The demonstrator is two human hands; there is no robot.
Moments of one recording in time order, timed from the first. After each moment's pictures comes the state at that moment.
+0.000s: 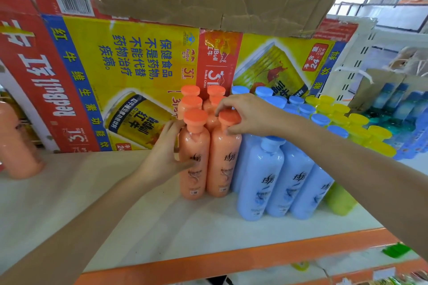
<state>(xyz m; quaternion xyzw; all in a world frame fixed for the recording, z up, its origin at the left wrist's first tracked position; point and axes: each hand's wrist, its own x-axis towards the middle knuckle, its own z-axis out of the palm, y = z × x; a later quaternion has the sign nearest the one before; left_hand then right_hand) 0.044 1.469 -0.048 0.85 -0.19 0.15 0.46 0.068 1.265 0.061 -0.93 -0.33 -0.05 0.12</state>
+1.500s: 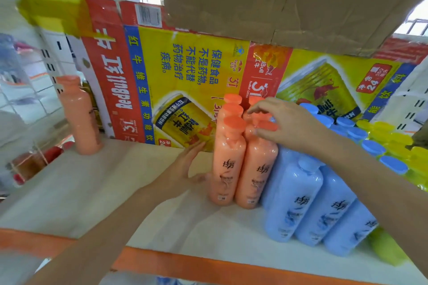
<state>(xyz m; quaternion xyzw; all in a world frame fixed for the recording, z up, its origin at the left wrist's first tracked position) 0.030 1.505 -0.094 0.89 -0.15 0.12 0.42 0.061 1.273 0.066 -0.92 -0.34 -0.13 0.11</state>
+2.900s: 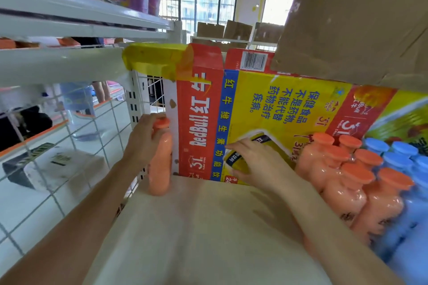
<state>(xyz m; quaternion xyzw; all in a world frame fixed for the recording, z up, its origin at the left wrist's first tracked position) 0.061 1.789 -0.007 0.88 0.05 0.36 0.31 0.064 1.525 0.021 -0.92 -0.36 -0.14 0.03</state>
